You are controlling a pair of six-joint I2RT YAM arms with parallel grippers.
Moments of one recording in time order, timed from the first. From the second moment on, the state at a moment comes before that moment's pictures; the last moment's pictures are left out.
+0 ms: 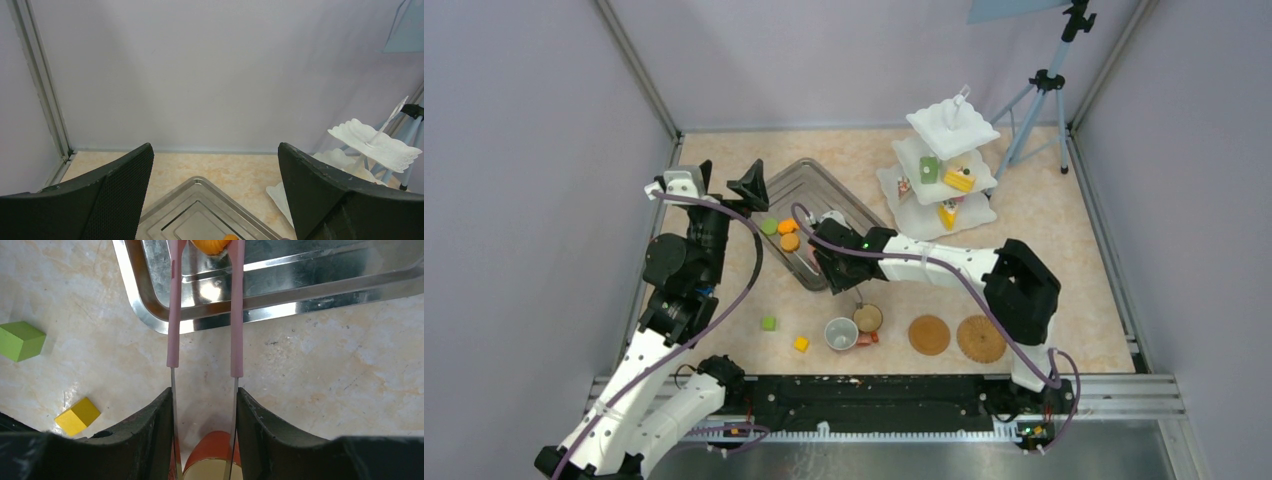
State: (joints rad) left arm -0.45 0.69 0.83 0.23 -0.33 -0.05; right arm 1.07 1.89 1.47 -0.62 0.21 0.47
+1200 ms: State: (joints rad) left arm -0.45 0.69 0.83 0.23 -0.33 -0.05; right arm 0.70 1.22 1.65 -0.79 0.42 0.25
